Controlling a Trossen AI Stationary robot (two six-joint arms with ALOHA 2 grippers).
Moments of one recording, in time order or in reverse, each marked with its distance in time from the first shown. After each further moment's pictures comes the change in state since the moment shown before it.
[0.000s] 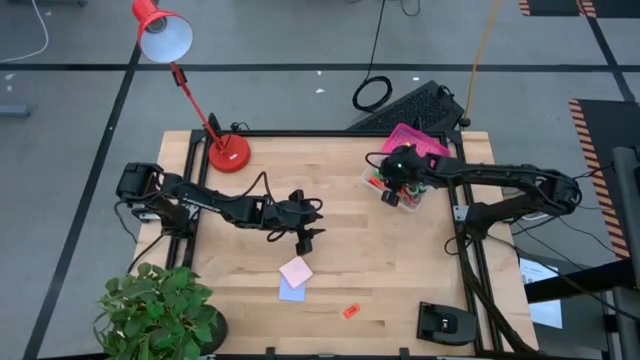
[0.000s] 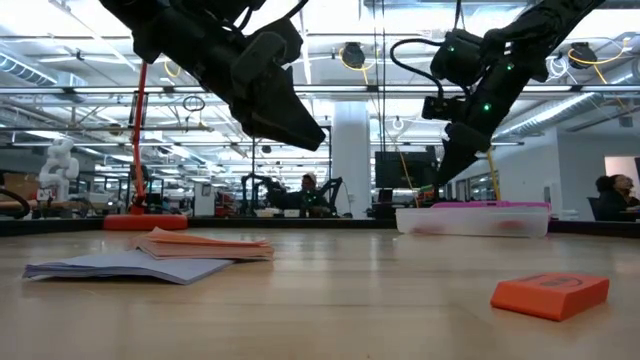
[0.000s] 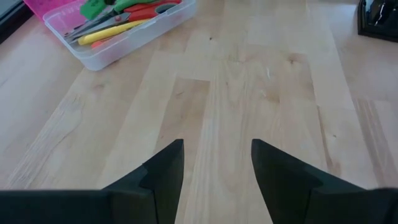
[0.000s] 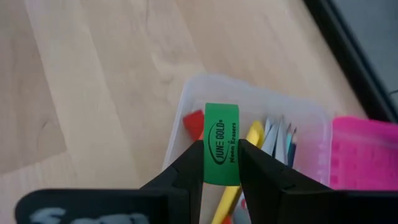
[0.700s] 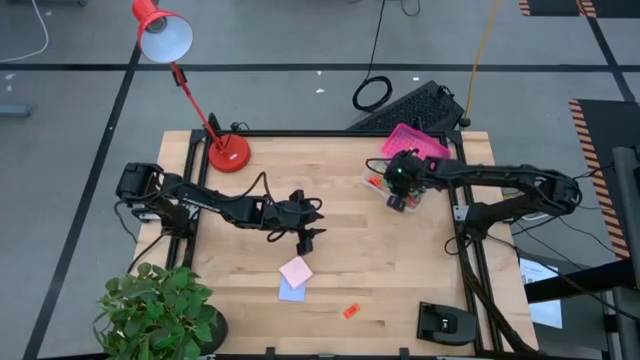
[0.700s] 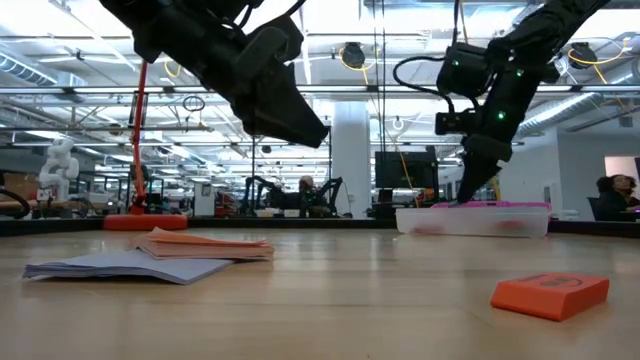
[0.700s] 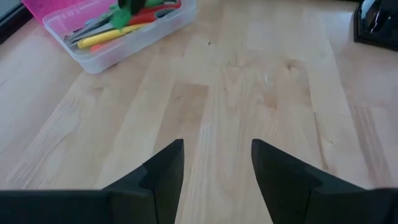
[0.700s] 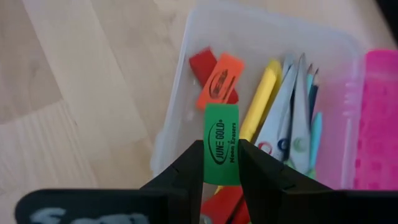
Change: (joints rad) left arm 0.000 0.000 0.000 0.015 0.000 -0.012; right arm 0.000 0.000 -0.024 -0.132 0.000 0.064
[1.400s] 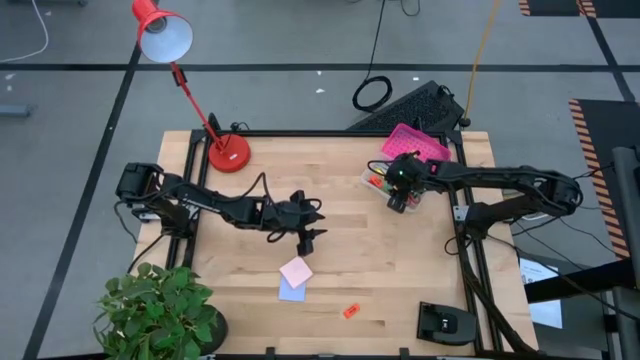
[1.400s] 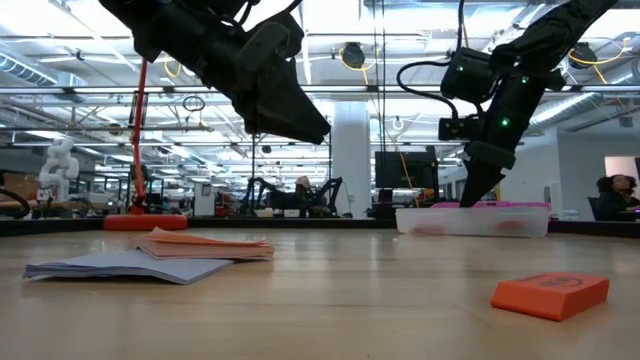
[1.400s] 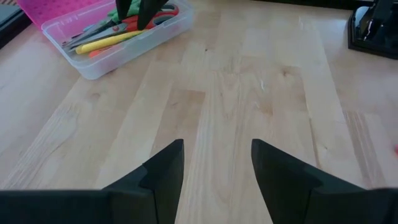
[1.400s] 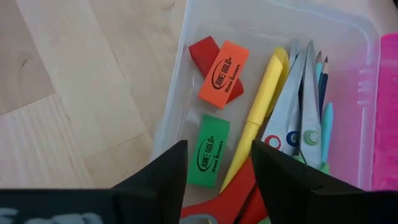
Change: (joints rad) left arm -0.009 0.000 0.000 0.023 0.000 -0.002; right arm 0.000 -0.003 -0.055 0.060 0.000 0.018
